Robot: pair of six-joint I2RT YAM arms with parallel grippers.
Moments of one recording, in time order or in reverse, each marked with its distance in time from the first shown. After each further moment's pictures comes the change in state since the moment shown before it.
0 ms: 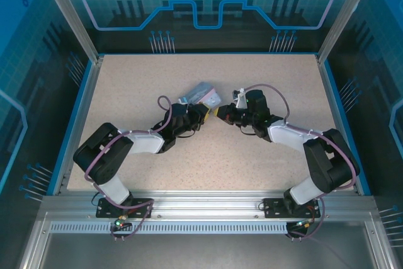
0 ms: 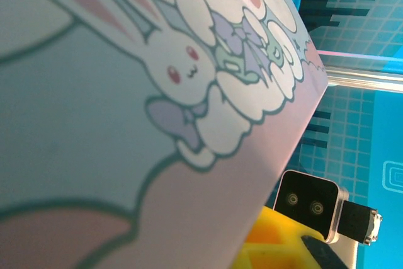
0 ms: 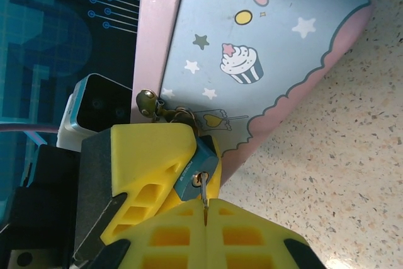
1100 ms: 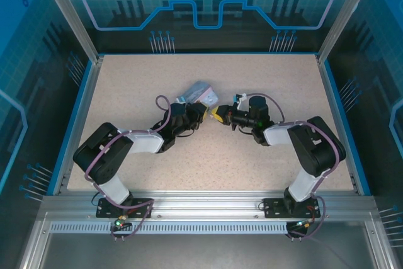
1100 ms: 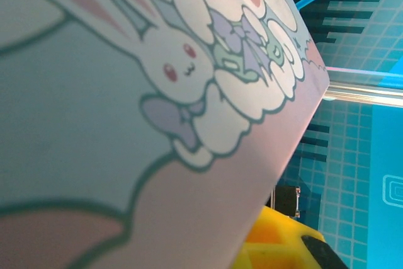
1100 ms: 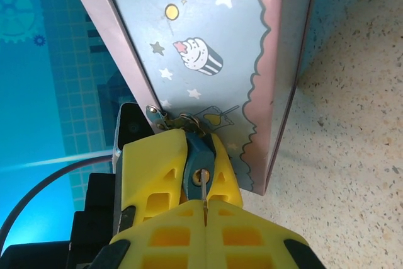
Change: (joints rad) left arm 0.007 0.000 -0.003 0.001 -0.037 0.000; right arm -0.034 0.162 -0.097 0.477 -0.138 0.474
